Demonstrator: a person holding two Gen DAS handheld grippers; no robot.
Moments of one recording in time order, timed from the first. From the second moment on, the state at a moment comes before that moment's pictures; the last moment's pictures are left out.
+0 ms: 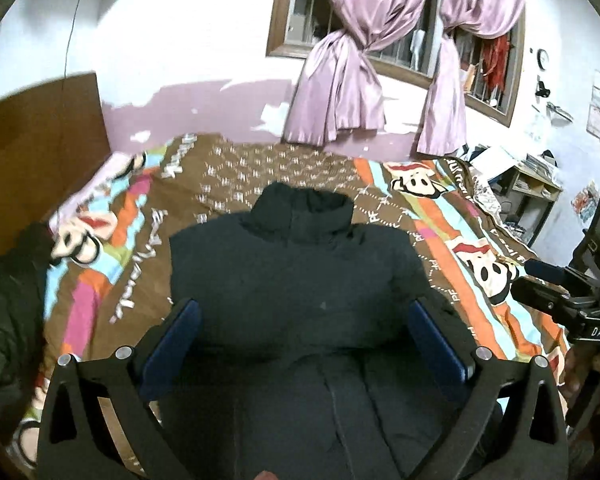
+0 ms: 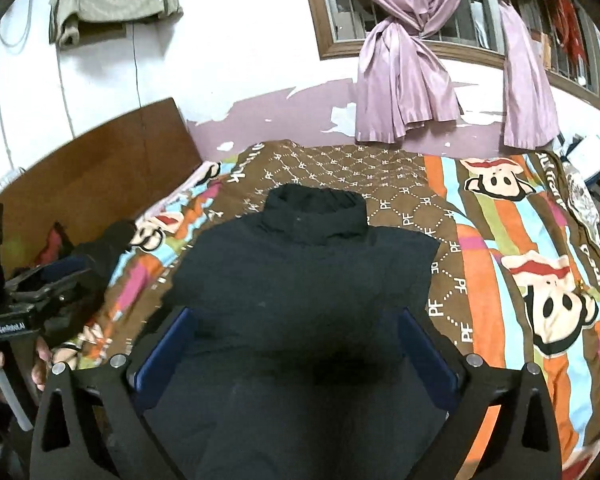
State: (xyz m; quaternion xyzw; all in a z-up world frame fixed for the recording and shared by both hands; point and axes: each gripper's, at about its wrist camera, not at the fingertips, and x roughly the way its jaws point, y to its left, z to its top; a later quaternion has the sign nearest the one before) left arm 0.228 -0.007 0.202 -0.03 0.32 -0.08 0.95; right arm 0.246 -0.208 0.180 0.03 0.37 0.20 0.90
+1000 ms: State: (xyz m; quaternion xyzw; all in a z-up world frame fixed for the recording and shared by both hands) left arm 0.418 0.012 0.176 -0.02 0.32 -0.09 0.94; right arm 0.436 -0.222 0.134 0.09 0.41 0.17 0.89
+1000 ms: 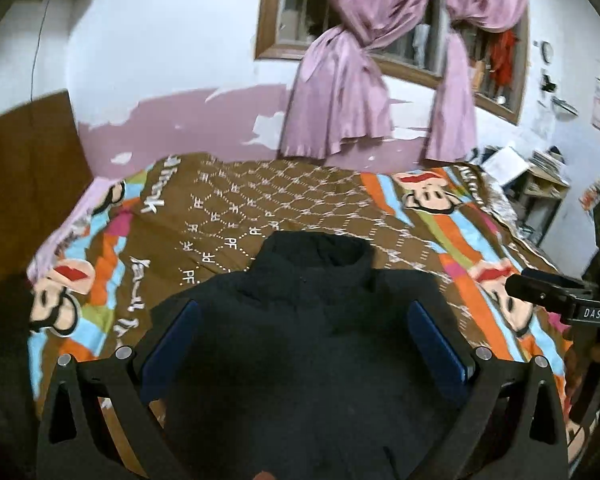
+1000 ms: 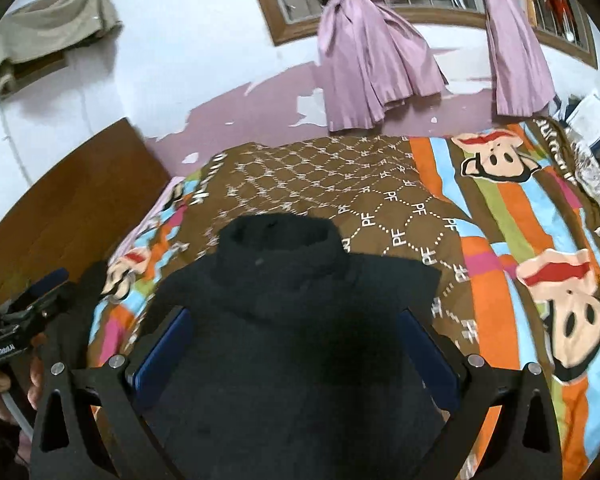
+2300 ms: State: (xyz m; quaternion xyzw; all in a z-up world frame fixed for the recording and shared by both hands) left arm 0.490 0.035 0.029 0.07 0.41 -0.11 0.90; right arm 0.497 -0.198 -0.009 -0.06 0.46 0.20 0.86
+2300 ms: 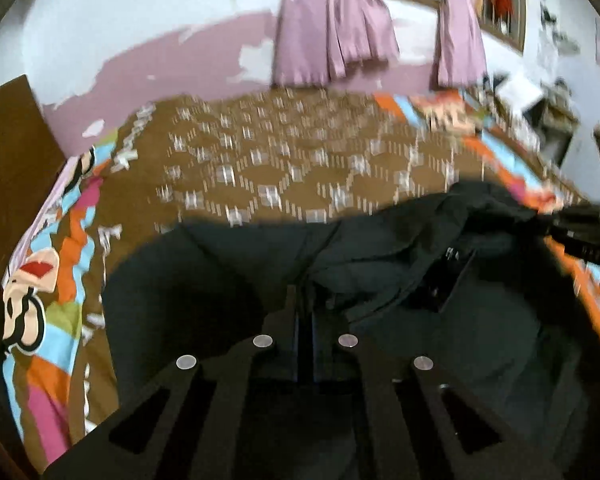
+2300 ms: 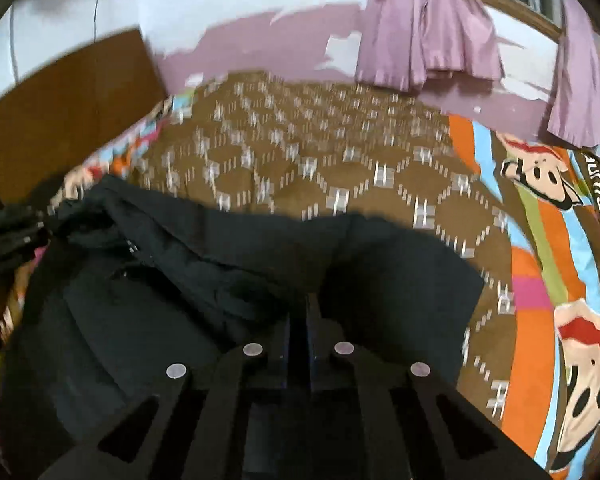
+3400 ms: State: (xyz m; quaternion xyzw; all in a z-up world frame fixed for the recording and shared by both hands) left arm 0.533 0.012 0.014 0.02 0.40 -0.20 0.90; right arm 0.543 -0.158 -0.031 0.11 0.50 0.28 0.81
